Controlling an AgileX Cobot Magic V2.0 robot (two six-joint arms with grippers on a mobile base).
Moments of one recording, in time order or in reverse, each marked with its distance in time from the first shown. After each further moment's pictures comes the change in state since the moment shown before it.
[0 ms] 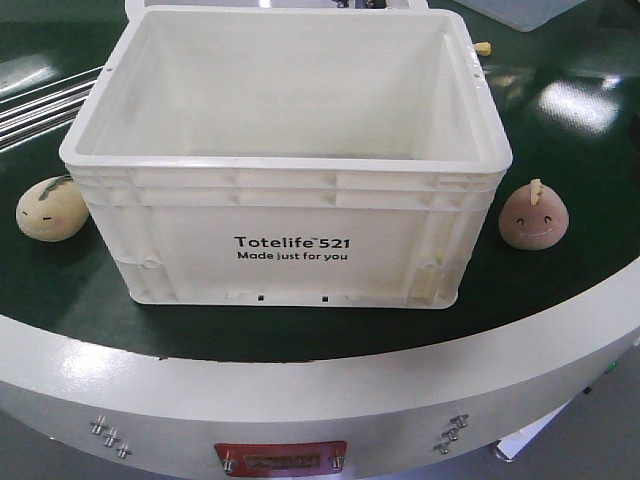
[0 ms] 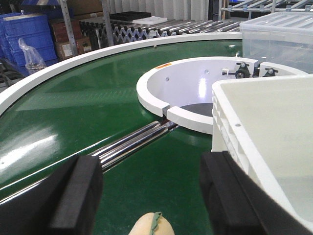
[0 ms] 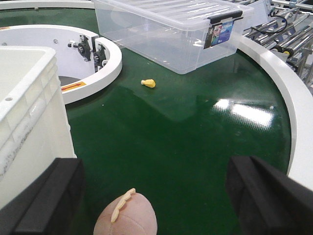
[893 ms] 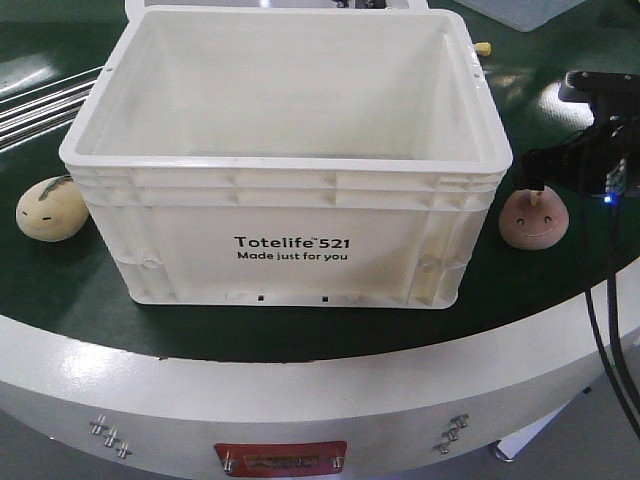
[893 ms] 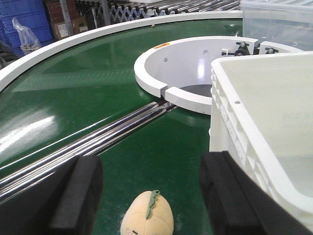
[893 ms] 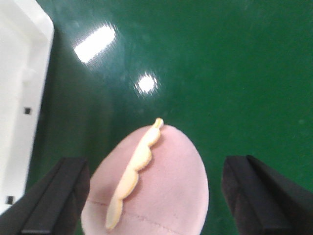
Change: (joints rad) left arm 0.000 0.000 0.000 0.000 0.065 0.000; right arm 0.000 0.837 -0.509 0.093 0.411 -0.052
